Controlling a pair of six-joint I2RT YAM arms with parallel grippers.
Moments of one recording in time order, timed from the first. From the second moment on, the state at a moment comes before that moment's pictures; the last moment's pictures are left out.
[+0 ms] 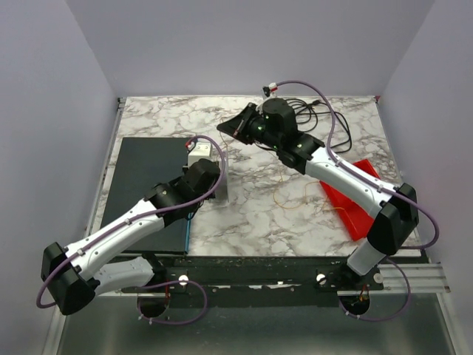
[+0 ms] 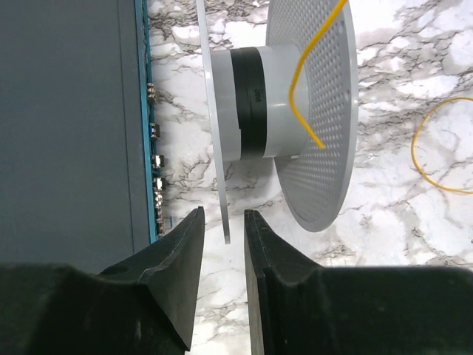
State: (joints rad) left arm -0.83 1.08 0.93 -0.61 -0.52 -0.55; right arm 0.76 1.63 1.49 -0.08 -0.04 1.00
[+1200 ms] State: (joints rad) left arm -0.83 1.12 0.87 -0.41 -0.59 -0.63; right arm 0.77 1.71 1.40 0.07 -0.07 1.13
